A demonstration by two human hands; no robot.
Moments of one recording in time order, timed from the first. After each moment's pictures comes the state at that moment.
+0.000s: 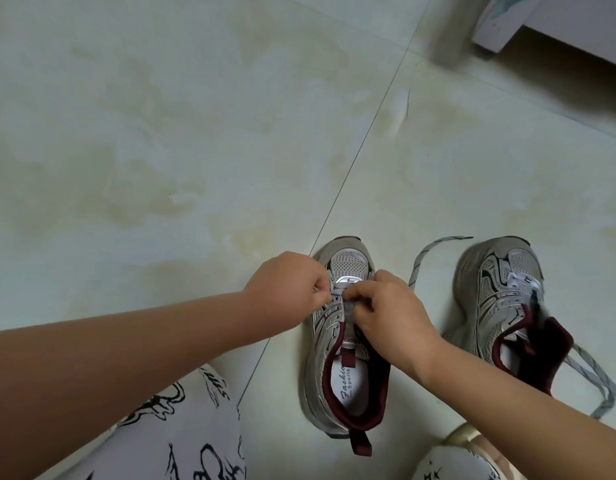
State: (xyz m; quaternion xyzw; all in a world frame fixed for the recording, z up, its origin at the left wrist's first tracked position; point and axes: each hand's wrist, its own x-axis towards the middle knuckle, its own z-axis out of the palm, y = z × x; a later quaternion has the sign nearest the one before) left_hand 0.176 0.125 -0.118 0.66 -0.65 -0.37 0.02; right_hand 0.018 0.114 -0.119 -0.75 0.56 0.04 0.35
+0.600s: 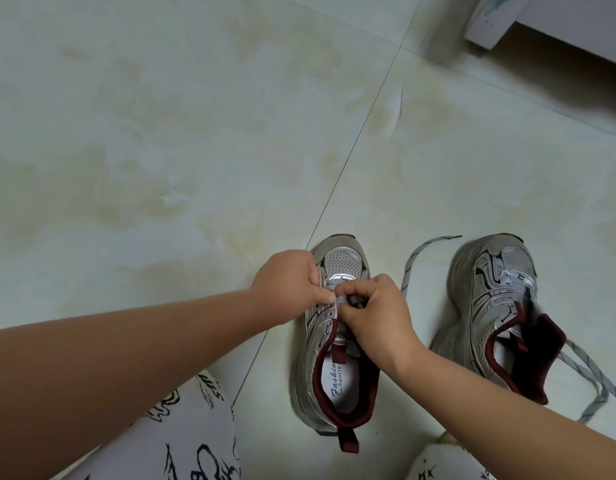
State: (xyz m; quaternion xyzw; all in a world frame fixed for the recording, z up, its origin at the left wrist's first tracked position) left_hand 0.165 0.119 -0.137 0.71 -0.50 -0.48 0.10; right_hand 0.023 0.124 -0.137 -0.63 0.64 -0.09 0.44
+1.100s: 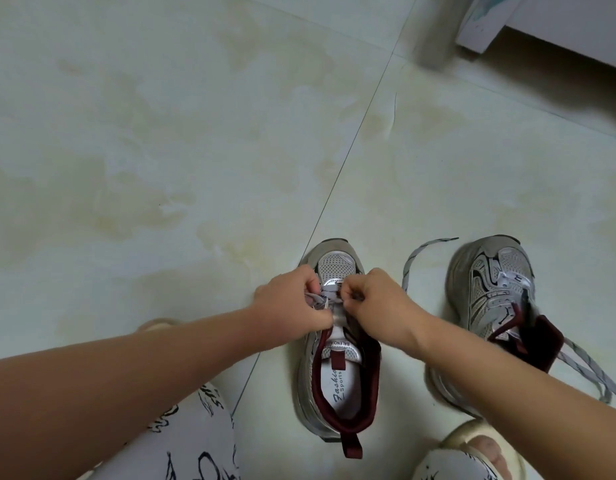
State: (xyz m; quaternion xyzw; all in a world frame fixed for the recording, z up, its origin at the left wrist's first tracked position) left_hand 0.160 0.135 -0.139 0.70 -0.46 -0.53 0.13; right_hand 0.017 0.093 -0.122 -0.68 0.55 0.07 0.48
